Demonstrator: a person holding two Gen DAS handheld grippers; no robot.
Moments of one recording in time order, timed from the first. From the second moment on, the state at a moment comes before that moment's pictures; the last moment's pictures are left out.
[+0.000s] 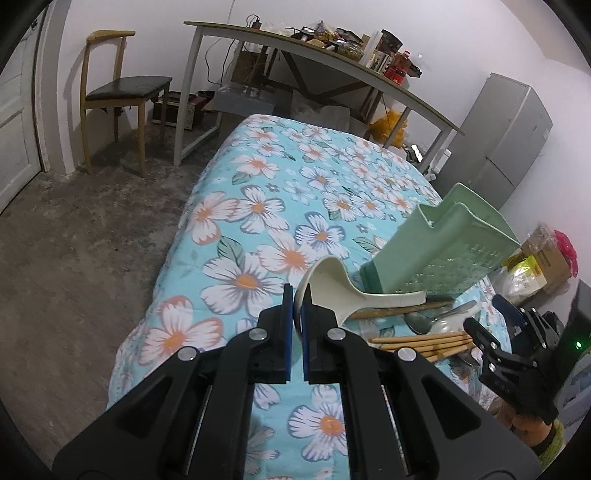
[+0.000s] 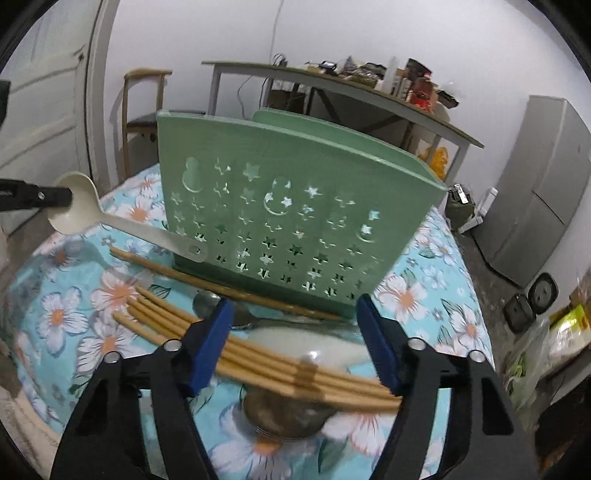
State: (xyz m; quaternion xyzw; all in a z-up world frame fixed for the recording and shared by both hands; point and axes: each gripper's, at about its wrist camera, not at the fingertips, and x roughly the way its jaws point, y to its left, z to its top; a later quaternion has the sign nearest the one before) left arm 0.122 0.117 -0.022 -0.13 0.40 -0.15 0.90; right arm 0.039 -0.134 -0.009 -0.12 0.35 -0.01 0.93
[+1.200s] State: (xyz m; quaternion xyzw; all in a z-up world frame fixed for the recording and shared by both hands) left arm 0.138 0.136 -0.041 -0.17 0.40 -0.16 0.89; right arm 0.063 -0.028 -0.057 -0.45 0.38 0.13 0.79
